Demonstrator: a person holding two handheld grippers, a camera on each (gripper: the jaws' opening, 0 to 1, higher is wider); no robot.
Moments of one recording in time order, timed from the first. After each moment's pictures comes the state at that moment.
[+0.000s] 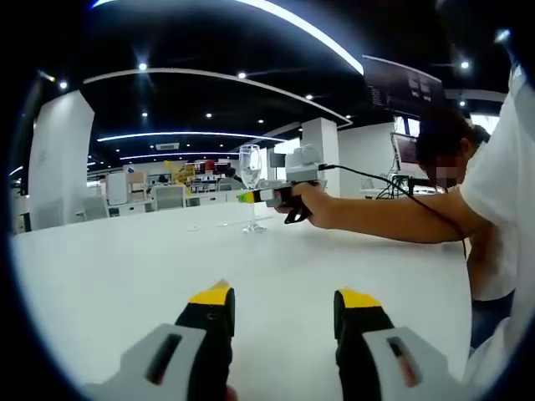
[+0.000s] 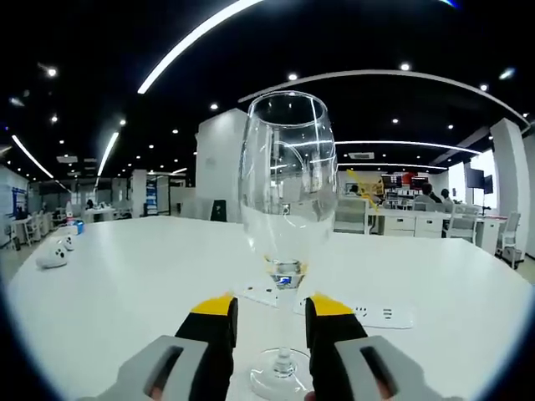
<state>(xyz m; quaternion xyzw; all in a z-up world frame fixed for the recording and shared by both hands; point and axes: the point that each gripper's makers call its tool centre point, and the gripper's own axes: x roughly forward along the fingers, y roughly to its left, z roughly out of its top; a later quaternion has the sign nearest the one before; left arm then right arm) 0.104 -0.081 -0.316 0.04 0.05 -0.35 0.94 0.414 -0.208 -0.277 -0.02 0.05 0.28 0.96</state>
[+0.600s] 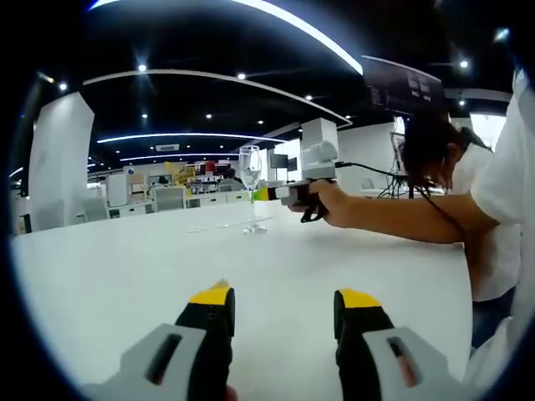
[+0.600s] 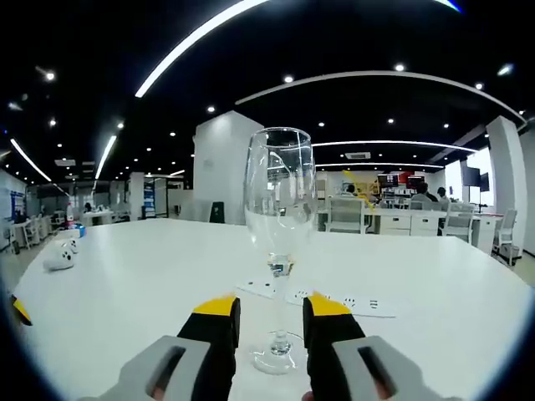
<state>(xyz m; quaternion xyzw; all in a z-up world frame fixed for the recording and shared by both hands) 0.103 -0.080 -0.316 0.04 0.05 -0.35 0.94 0.377 -0.229 -0.269 -0.02 0.05 0.27 0.96</state>
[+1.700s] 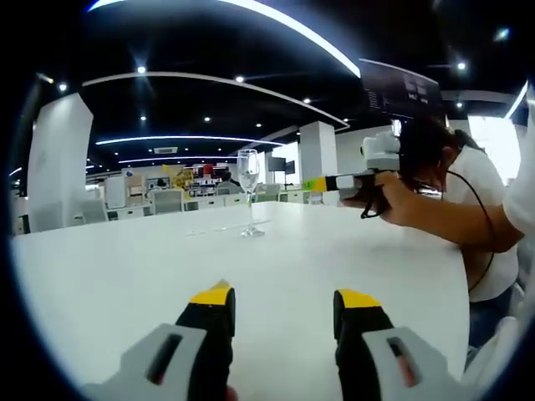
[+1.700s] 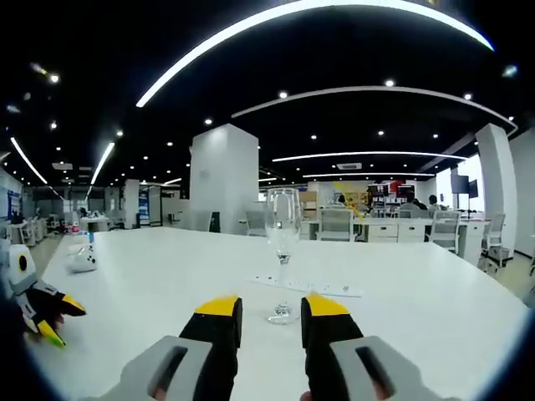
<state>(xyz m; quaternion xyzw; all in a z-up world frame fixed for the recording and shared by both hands) 0.102 -0.080 -0.315 0.04 0.04 -0.35 0.93 0.254 -0.278 -0.245 -0.01 0.02 0.25 0.97</state>
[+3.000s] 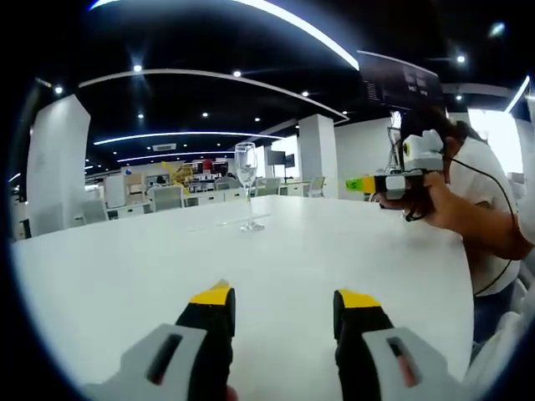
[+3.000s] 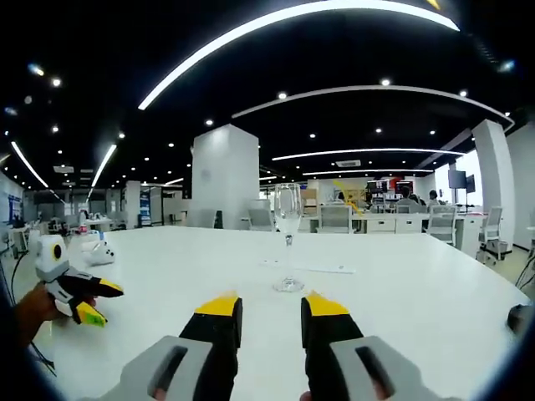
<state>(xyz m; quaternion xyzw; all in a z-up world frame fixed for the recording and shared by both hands) 0.107 -0.081 -0.321 0.05 0.06 -0.35 0.93 0.183 -0.300 -0.263 0.00 0.03 0.25 0.97</state>
